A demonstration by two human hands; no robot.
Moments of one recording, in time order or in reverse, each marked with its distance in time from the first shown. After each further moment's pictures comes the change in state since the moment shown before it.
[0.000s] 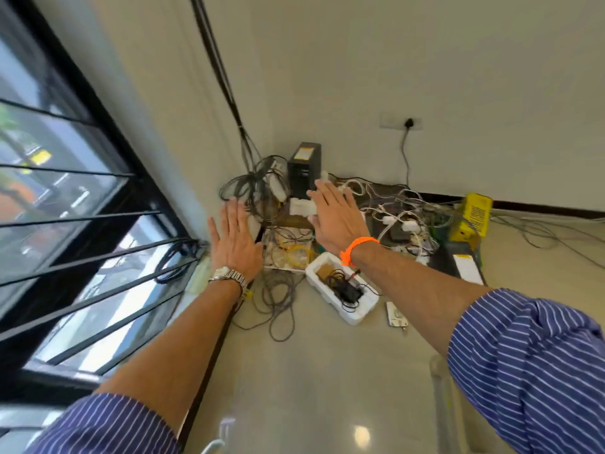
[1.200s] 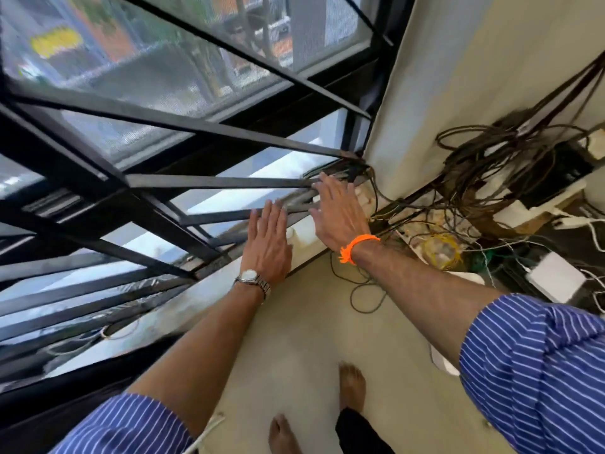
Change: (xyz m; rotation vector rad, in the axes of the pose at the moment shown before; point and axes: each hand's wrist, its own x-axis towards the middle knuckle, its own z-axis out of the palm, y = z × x) left_hand -0.070 -0.235 0.187 0.054 -0.285 -0.503; right_hand 0.128 -0.290 0.279 0.107 -0.376 -0.652
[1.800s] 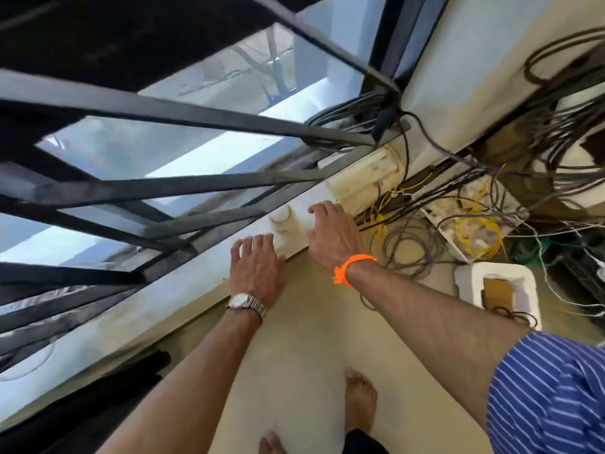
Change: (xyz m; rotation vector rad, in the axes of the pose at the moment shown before) left_hand 0.029 -0.007 0.202 -0.123 -0.101 -0.200; right_hand 0.032 0.031 0.224 0.148 -0.132 0.050
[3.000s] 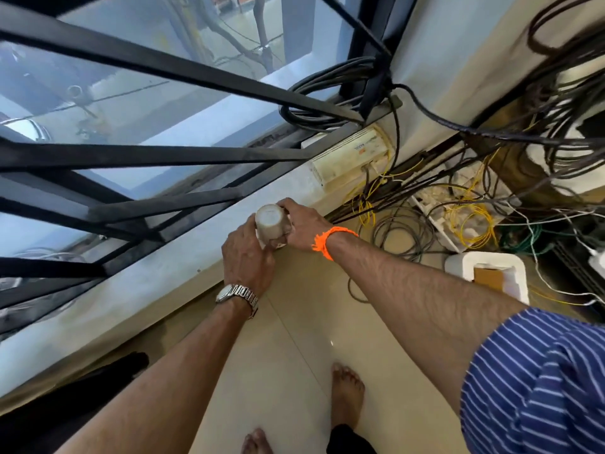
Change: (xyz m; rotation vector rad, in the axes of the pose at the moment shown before) left_hand 0.008 0.023 0.032 -0.502 0.148 -0.140; right_hand 0.055 0.060 0.117 0.449 -0.560 0.252
